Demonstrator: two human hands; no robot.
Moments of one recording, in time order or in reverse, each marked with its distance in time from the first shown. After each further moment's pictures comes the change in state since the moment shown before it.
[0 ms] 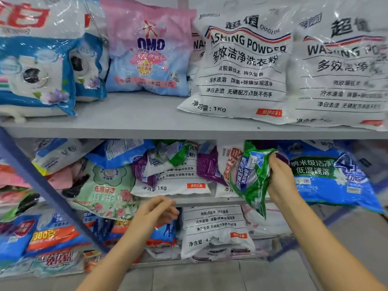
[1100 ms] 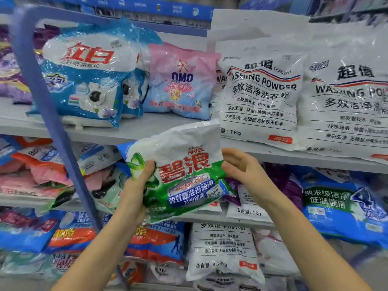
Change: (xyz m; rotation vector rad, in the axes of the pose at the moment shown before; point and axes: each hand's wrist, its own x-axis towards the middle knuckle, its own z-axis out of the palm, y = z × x) left_hand -0.015 0.079 -0.023 -0.444 0.278 0.226; right_hand -0.072 -0.082 0.086 -0.252 -0.741 -0.295
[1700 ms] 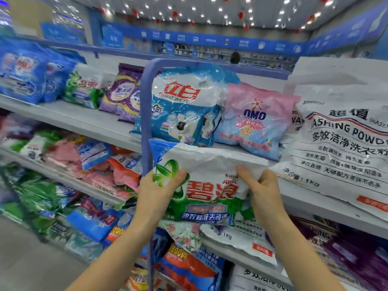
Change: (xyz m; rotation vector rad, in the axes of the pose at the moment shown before) left_hand -0.021 0.083 -0.056 0.364 0.287 0.508; right_hand 0.067 -0.035 0.109 0.316 0.070 -0.158
